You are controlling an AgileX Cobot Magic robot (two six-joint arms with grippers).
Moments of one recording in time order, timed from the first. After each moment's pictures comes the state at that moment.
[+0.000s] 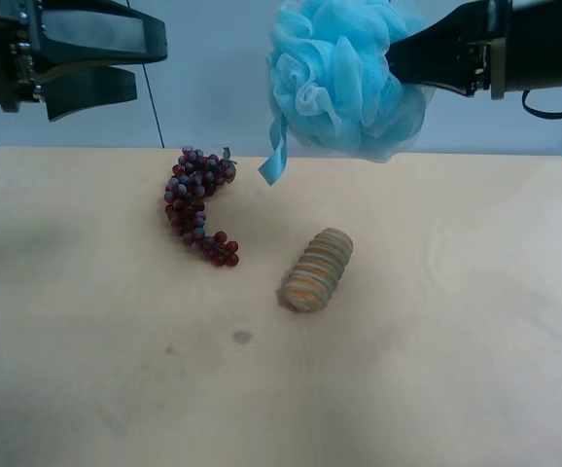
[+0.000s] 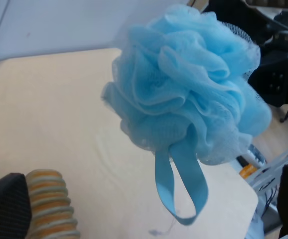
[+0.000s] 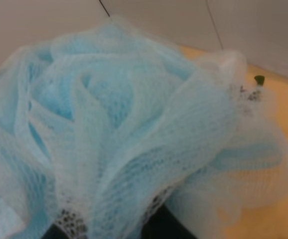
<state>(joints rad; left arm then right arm) -0.14 1.21 -0.79 -1.51 0.82 1.24 0.05 1.31 -0.89 1.45 0.95 -1.36</state>
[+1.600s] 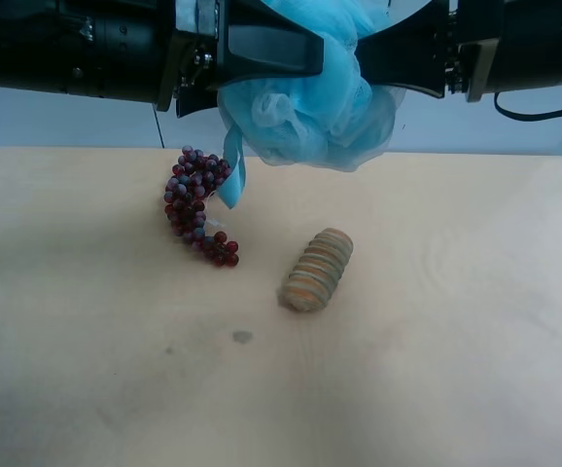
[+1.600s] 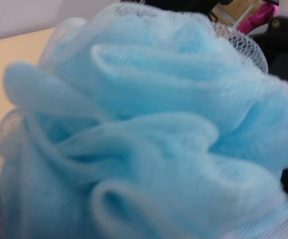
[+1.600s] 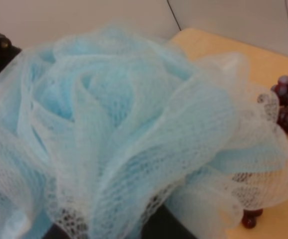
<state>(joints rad) -0.47 1.42 -0.94 -1.62 0.64 1.31 0.16 1.31 -0.89 1.50 1.00 -1.41</state>
